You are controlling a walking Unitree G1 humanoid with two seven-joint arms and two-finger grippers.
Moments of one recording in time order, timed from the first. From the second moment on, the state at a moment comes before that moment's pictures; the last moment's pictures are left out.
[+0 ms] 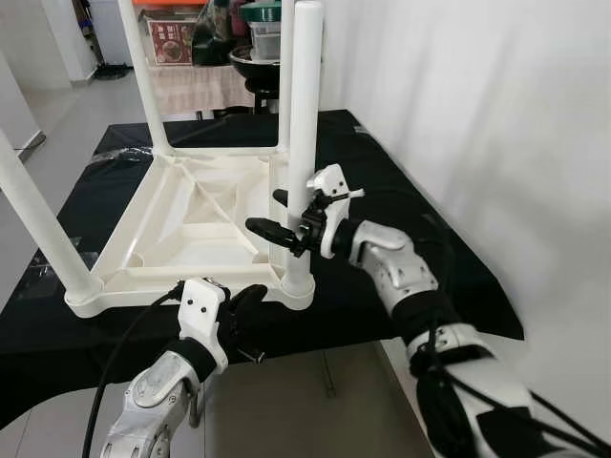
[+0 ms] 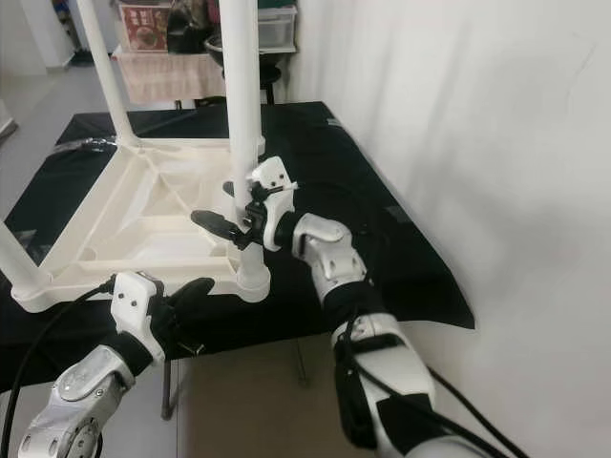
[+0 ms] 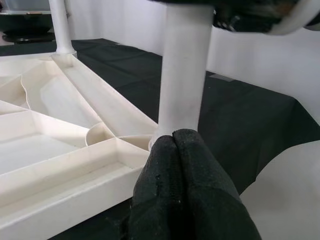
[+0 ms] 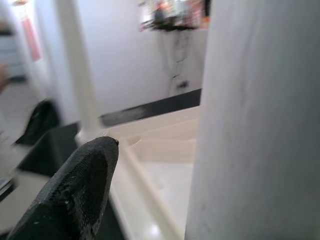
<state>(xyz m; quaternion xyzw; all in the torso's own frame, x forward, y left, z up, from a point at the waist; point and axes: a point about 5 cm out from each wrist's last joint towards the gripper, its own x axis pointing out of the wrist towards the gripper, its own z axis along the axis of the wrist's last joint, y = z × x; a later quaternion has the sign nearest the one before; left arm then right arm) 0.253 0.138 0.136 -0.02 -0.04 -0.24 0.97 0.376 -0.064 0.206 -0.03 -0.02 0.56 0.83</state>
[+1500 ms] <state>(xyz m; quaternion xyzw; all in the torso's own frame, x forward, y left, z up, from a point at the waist) 0.249 0.140 0.135 -0.02 -0.04 -0.23 0.97 0.367 -0.045 0.169 -0.02 0.01 0.28 0.96</state>
